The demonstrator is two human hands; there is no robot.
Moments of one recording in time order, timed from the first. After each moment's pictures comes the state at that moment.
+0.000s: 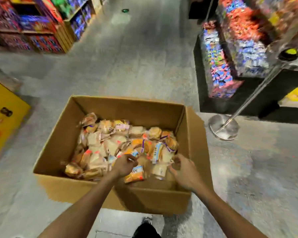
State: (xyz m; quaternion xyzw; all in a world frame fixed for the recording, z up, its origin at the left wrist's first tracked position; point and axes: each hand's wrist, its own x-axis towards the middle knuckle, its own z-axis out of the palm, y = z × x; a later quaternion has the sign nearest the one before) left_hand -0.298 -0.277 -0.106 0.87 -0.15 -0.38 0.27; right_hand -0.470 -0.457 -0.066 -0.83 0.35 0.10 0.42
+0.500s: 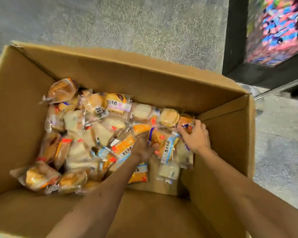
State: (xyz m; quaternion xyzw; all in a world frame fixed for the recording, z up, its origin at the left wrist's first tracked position) left_hand -0.199 -0.368 -0.310 0.81 -0.08 -0.46 0.36; right_hand -0.277 -0.552 -0.269 -0.78 0.50 0.18 0.33
